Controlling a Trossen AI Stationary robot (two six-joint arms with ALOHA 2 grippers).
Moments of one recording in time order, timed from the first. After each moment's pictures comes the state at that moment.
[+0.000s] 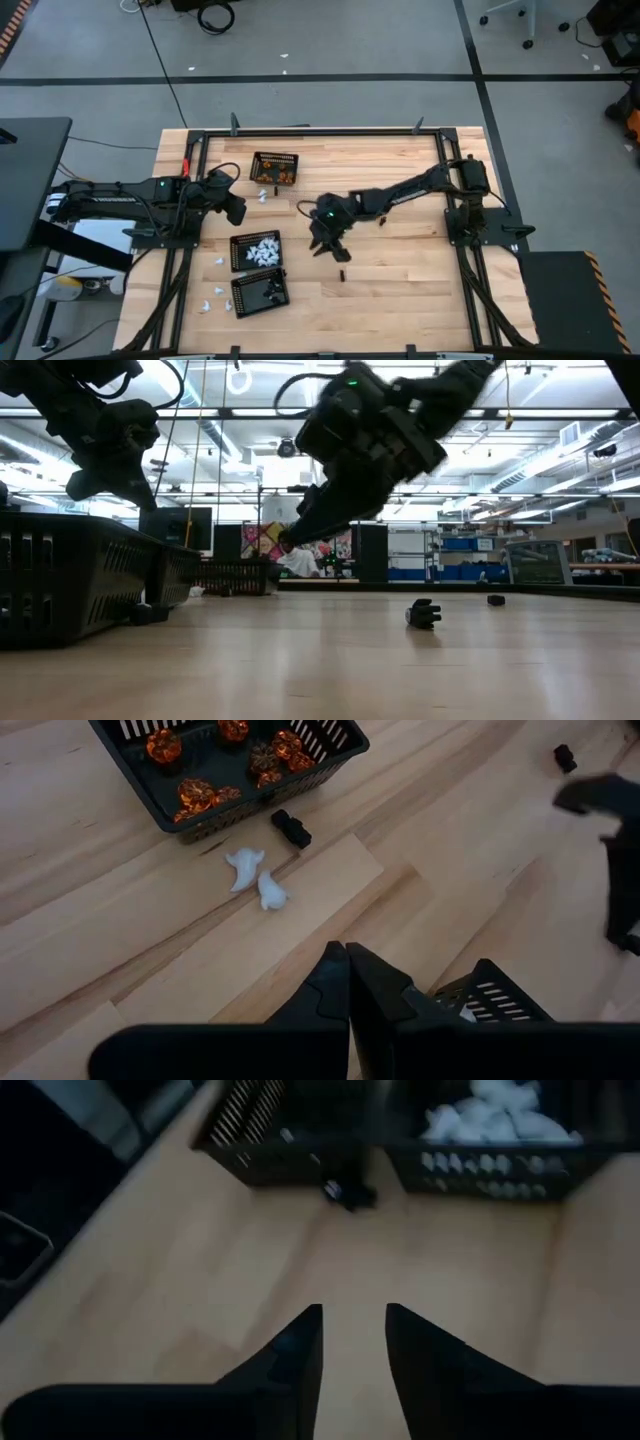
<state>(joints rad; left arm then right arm) 0.06 0.66 0.52 -0.69 -0.26 -0.79 0.02 1.94 1.14 0.07 -0.49 -0.12</state>
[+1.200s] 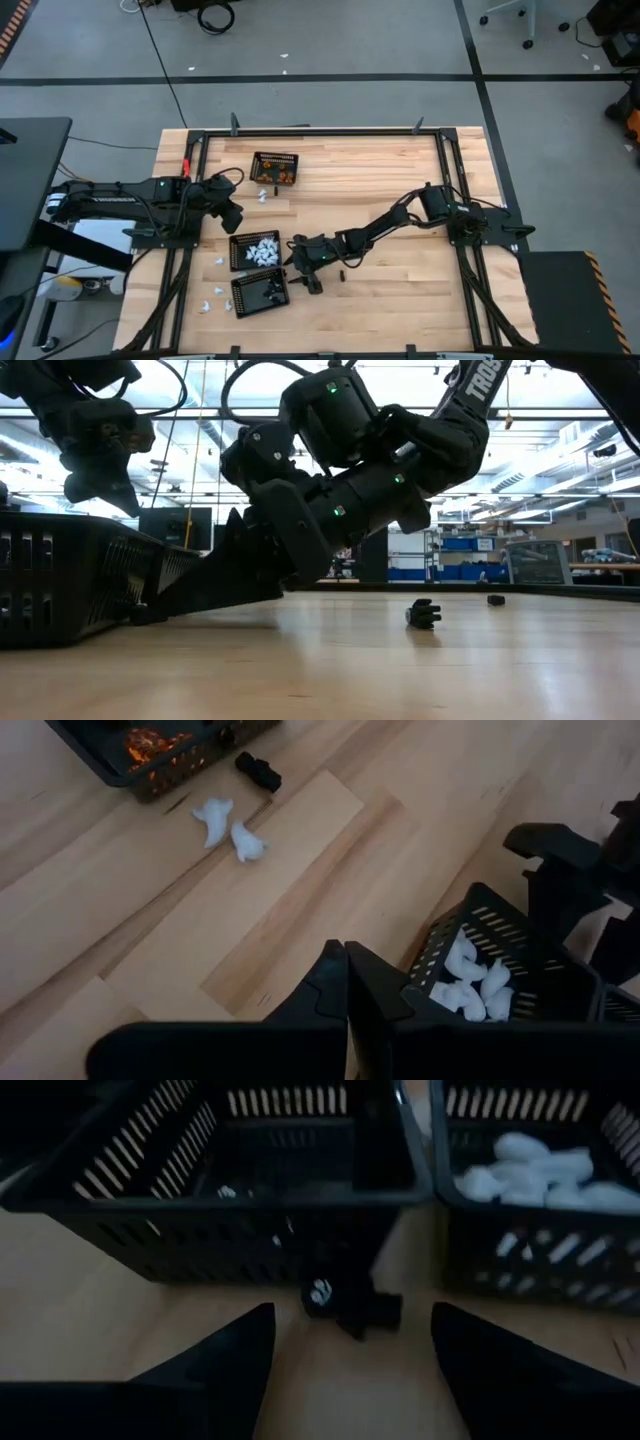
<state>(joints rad) 0.06 0.66 0.52 -0.75 -0.13 -0.67 0.21 2.31 1.29 0.54 -0.10 -0.01</state>
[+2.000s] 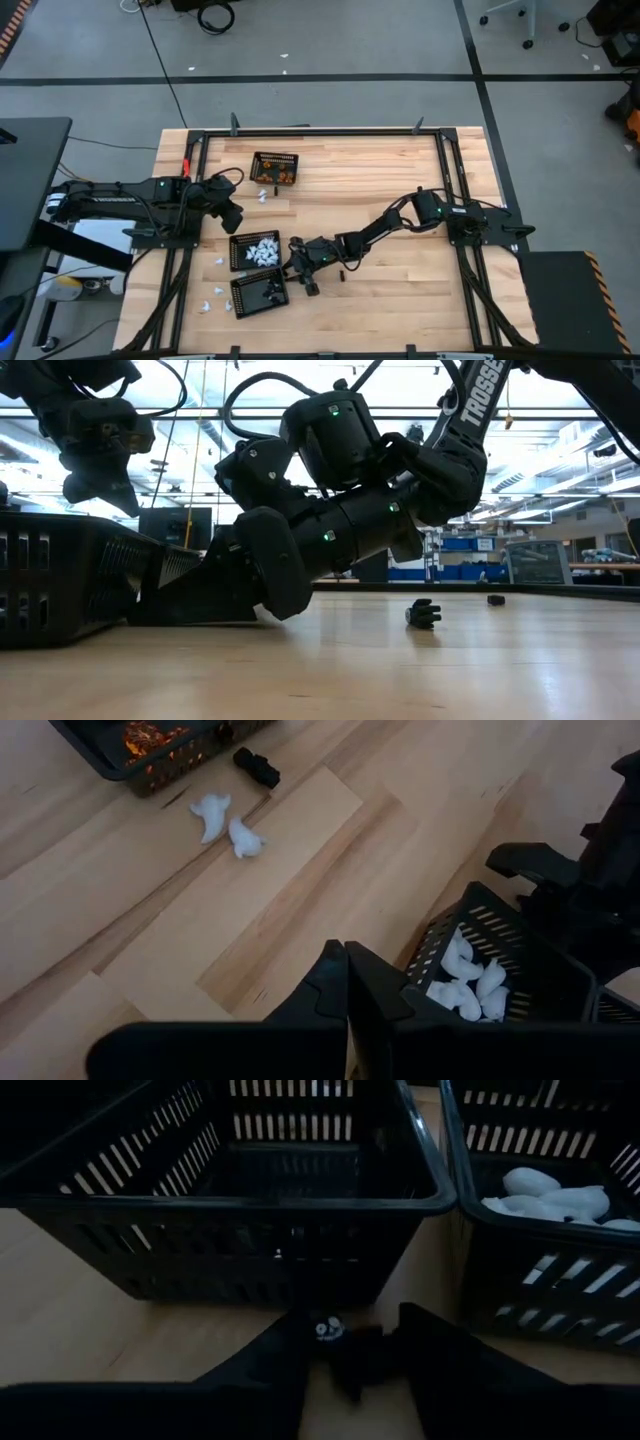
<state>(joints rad) 0.06 0.66 0.52 -0.75 -0.13 -0.68 0.21 2.40 1.30 0.70 -0.10 -0.05</state>
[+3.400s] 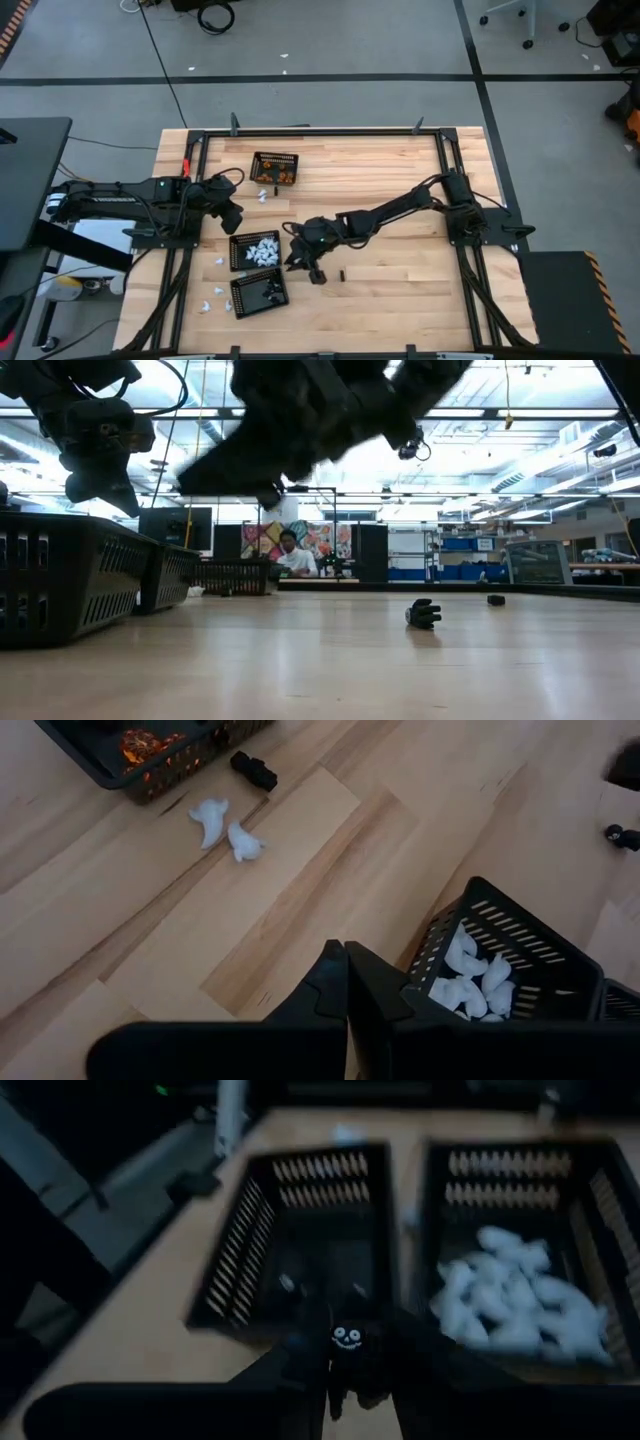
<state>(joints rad) 0.06 0.66 0.52 -0.75 -0.13 -0.64 0.17 2.09 1.36 0.23 -0.27 0.03</state>
